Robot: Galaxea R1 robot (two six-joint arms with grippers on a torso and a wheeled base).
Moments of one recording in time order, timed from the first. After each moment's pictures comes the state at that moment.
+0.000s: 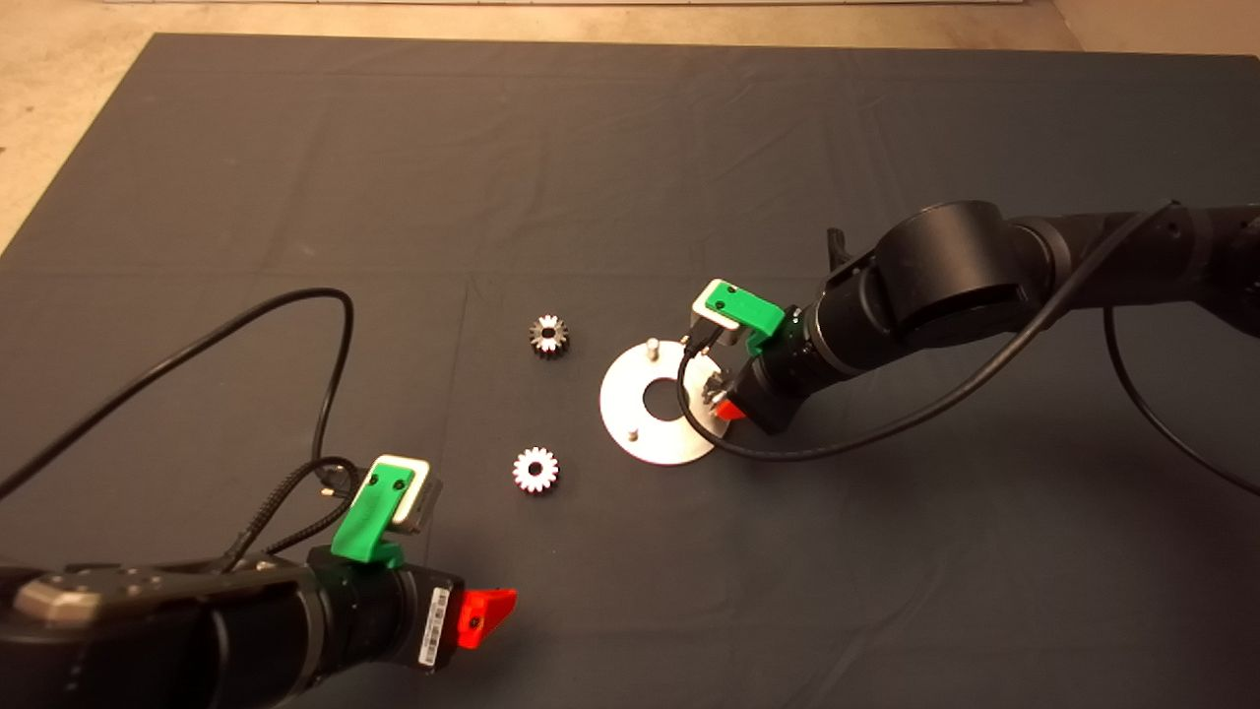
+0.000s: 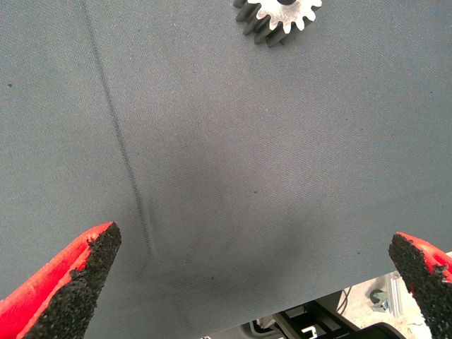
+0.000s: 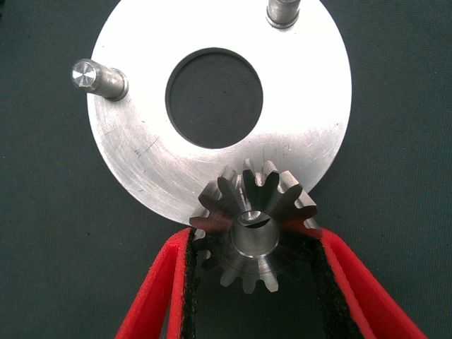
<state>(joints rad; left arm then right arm) -0.03 2.16 -0.28 0.98 1.53 -1.63 0.30 2.58 -0.94 -0.51 -1.29 0.77</state>
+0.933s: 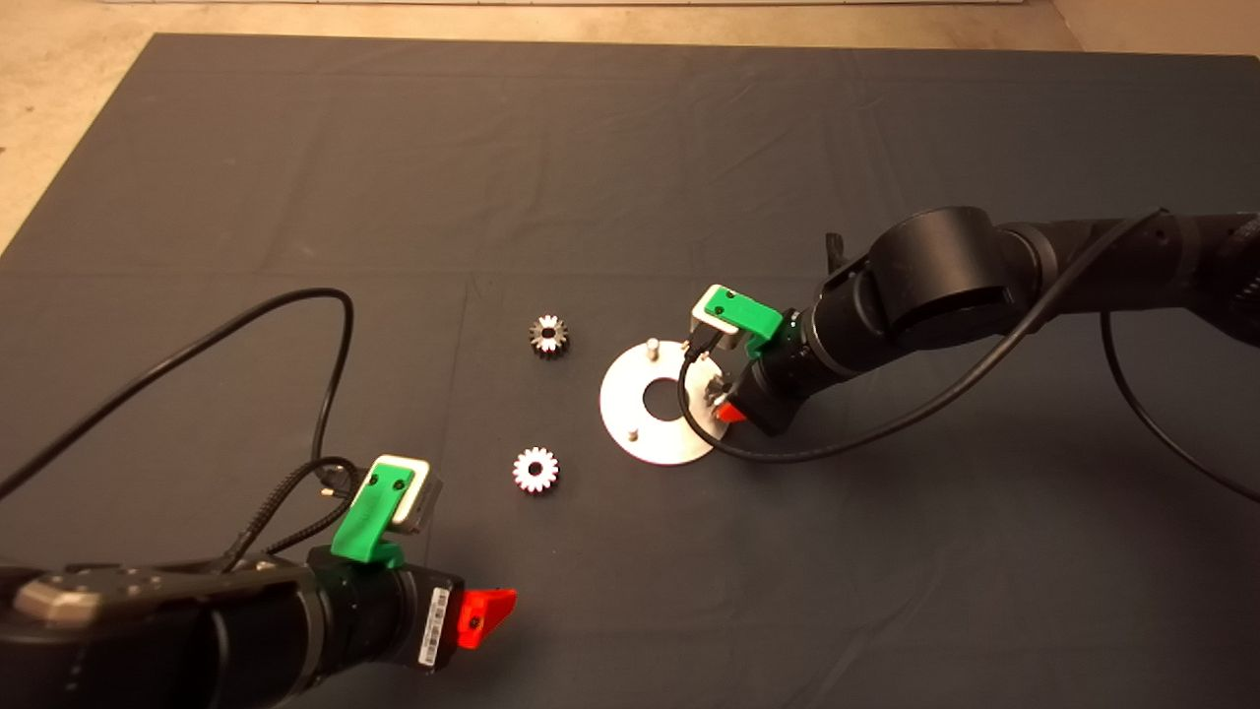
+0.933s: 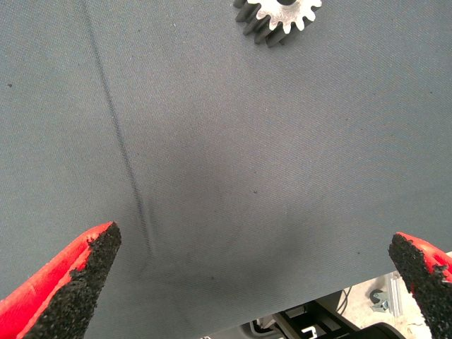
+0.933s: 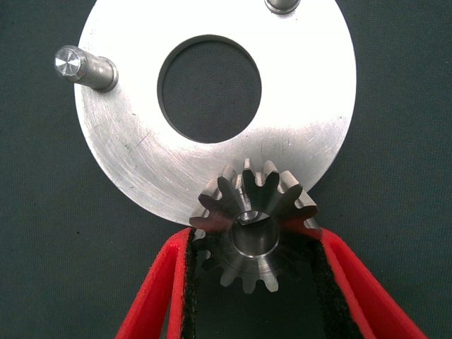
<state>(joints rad) -0.03 2.16 -0.28 0.98 1.53 -1.63 0.29 2.58 -0.96 -0.51 -1.30 0.74</state>
